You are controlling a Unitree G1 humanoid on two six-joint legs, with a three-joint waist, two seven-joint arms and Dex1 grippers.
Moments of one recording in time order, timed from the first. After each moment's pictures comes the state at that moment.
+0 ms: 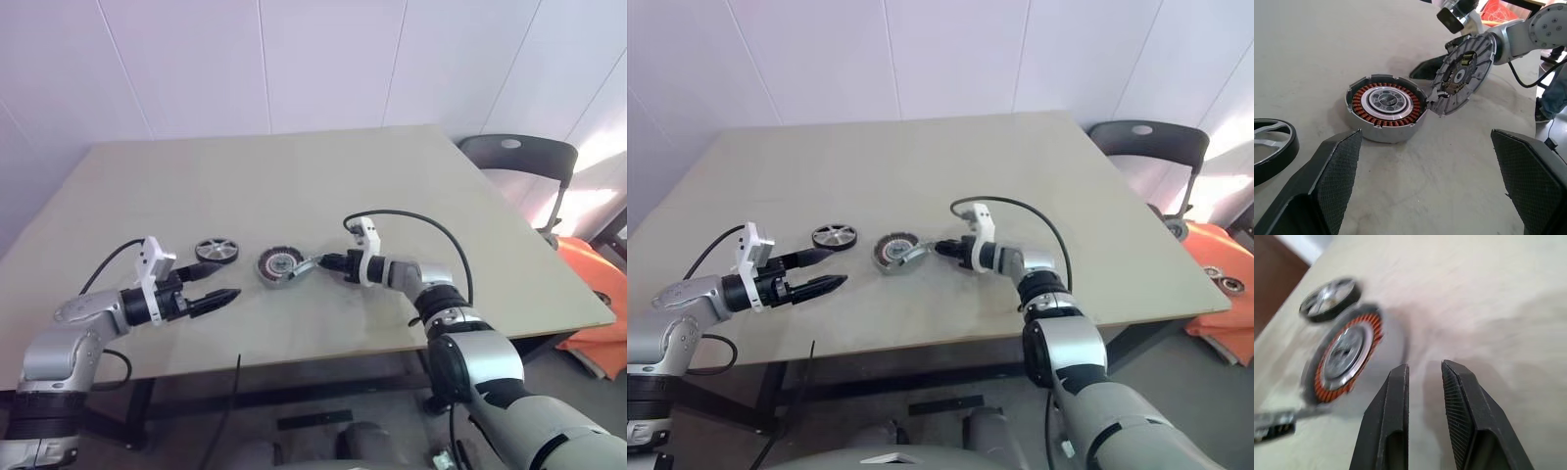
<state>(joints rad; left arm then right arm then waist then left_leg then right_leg) -0.13 0.70 0.17 -0.01 -0.58 0.48 -1.08 -0.88 -0.14 -0.13 1.06 0.24 0.50 0.82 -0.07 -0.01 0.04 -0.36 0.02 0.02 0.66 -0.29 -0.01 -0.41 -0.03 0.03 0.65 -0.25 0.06</state>
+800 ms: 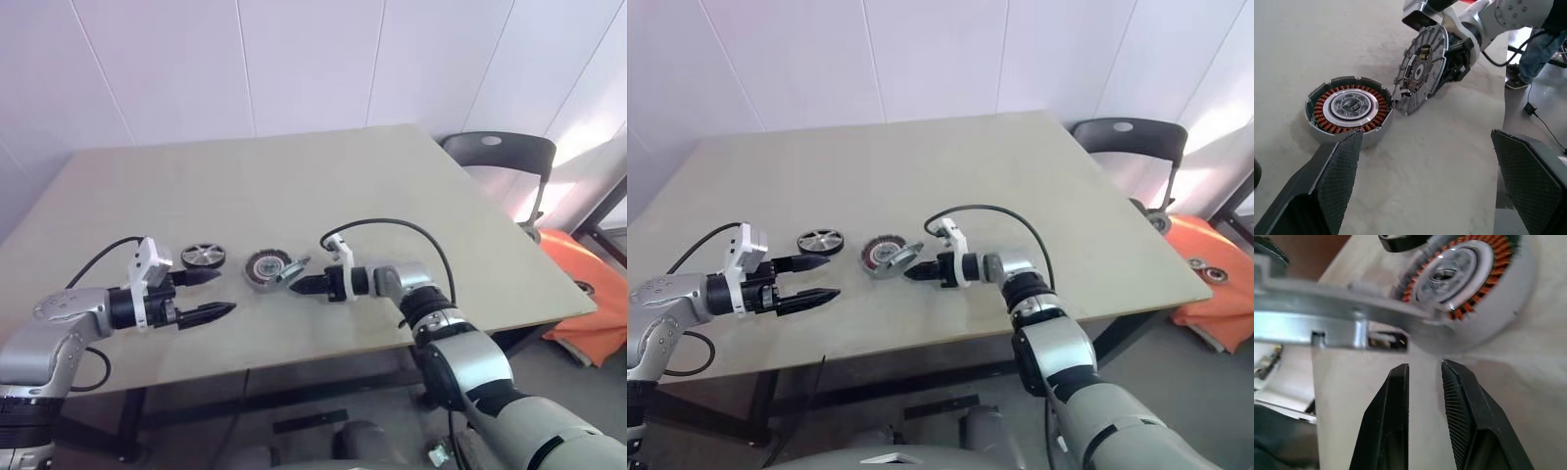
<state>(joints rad) -0.08 0.81 0.19 -0.12 -0.58 0.52 -1.15 -0.87 -0.06 0.07 0.99 0.18 0.64 1.12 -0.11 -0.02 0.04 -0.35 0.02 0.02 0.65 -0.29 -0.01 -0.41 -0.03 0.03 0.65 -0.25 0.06</state>
